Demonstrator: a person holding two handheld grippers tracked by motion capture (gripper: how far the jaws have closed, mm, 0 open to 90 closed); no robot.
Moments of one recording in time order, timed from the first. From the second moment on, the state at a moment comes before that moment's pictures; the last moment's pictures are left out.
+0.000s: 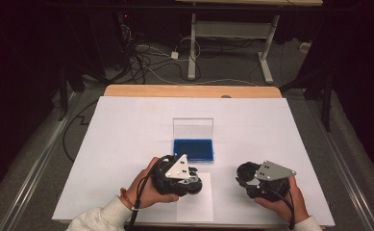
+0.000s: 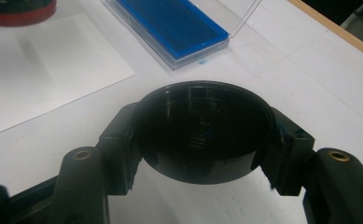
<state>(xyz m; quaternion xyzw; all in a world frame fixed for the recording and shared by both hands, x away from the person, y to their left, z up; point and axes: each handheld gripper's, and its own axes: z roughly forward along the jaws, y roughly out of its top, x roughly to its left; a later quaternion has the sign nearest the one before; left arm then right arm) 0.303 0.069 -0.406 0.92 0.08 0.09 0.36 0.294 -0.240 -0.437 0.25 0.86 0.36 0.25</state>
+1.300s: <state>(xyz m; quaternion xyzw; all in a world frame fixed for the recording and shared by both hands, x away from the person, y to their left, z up) 0.301 0.053 -0.439 0.94 0.06 0.07 0.32 0.294 -0.240 -0.438 0.25 0.86 0.36 0.25</state>
